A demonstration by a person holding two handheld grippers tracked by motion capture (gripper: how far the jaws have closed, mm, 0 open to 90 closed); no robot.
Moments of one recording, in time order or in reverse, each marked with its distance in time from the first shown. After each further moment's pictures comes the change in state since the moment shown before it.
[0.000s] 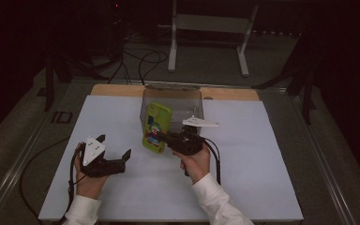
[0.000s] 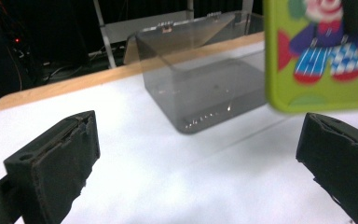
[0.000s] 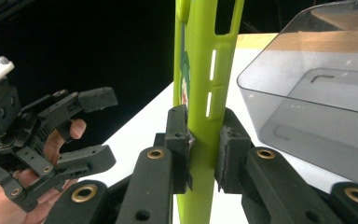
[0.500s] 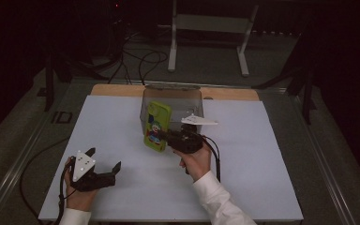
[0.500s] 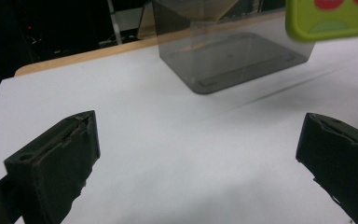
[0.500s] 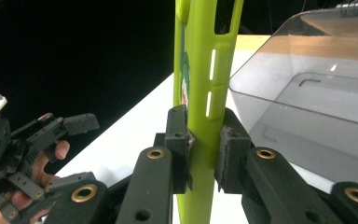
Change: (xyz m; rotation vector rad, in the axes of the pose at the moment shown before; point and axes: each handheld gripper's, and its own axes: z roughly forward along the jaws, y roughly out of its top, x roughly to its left) left arm 0.007 -0.040 -0.019 0.022 0.037 -0.009; right arm 0.002 0.006 0.001 0.013 -0.039 -0.035
